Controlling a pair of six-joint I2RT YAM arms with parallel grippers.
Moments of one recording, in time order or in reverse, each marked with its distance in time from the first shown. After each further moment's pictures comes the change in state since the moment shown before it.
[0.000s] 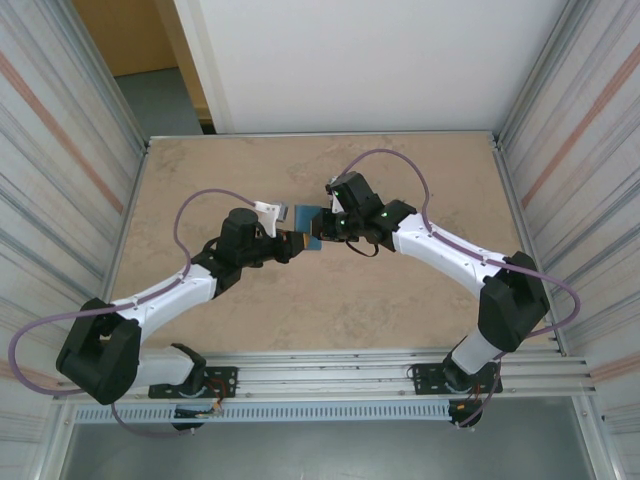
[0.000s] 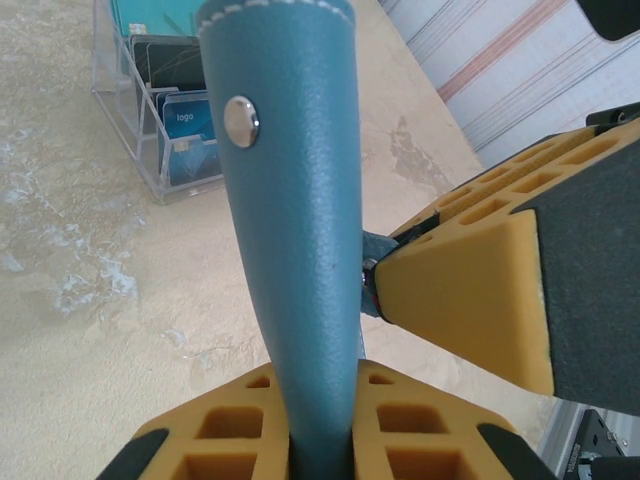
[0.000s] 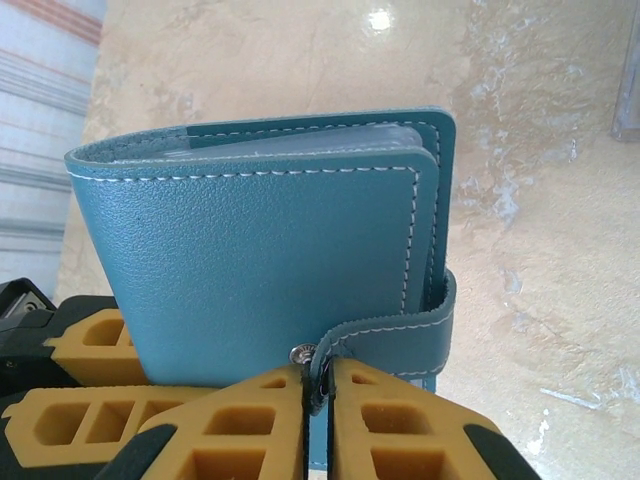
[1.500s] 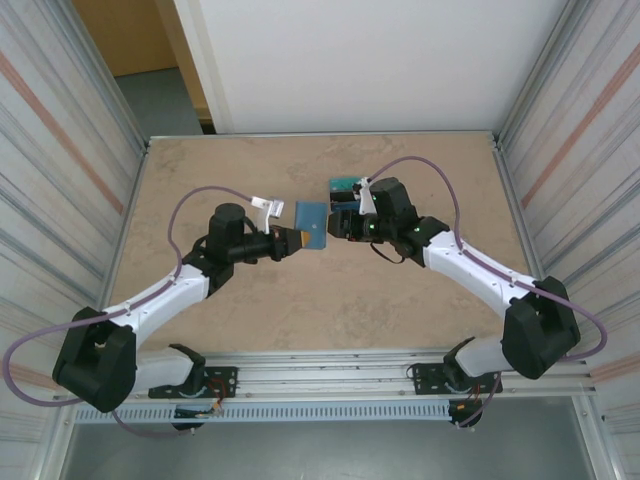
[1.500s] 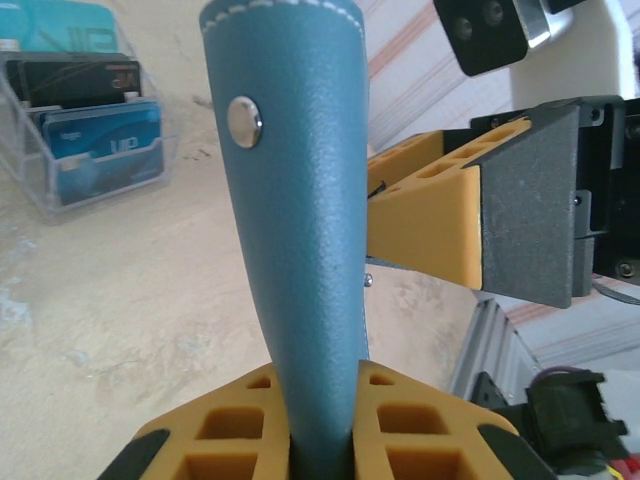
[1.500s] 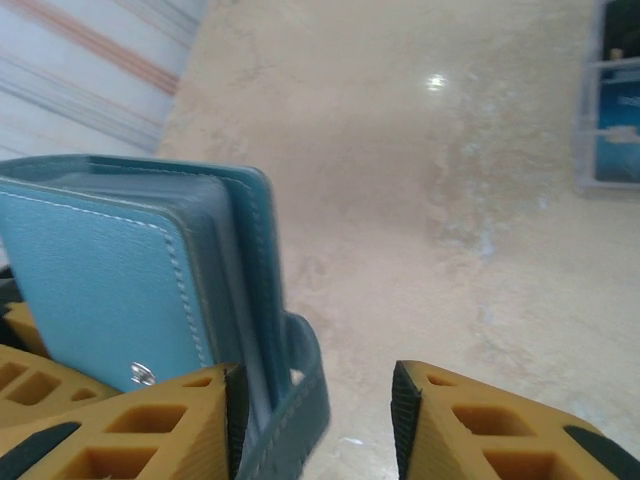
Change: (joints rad) left arm 0.072 -0.043 0.000 0.060 0.262 -0.040; right arm -0.137 -0.202 -0.271 0.260 -0.162 -0.074
